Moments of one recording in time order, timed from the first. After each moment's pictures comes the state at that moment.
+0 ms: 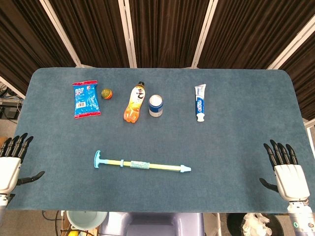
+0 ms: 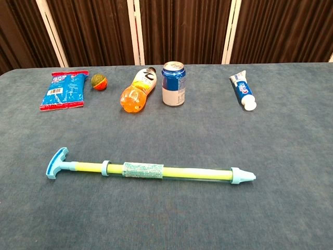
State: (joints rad) left arm -0.10 -1.13 -0.03 -1.61 1.52 1.48 0.13; right arm 0.08 -1.15 0.04 -1.60 -1.55 1.50 -0.20
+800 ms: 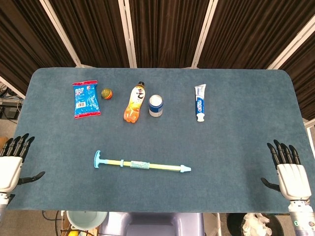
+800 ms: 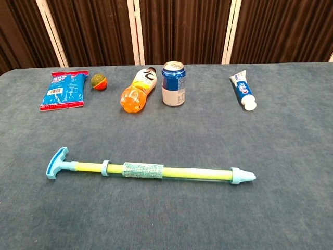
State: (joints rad) left arm -0.12 -1.12 -0.03 -1.64 1.50 1.44 0.16; right arm 0.08 -1.14 0.05 -1.63 -1.49 1.47 -0.20
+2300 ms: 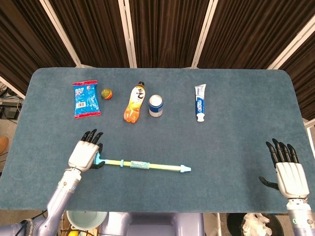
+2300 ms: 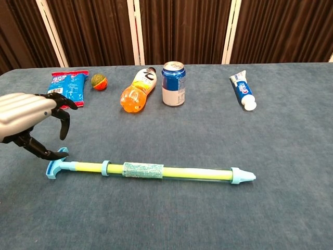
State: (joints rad) left arm -0.47 -1.52 -0.13 -1.67 1.17 1.13 0.74; right arm 0.08 -1.15 0.06 -1.63 -1.48 1.46 -0.17
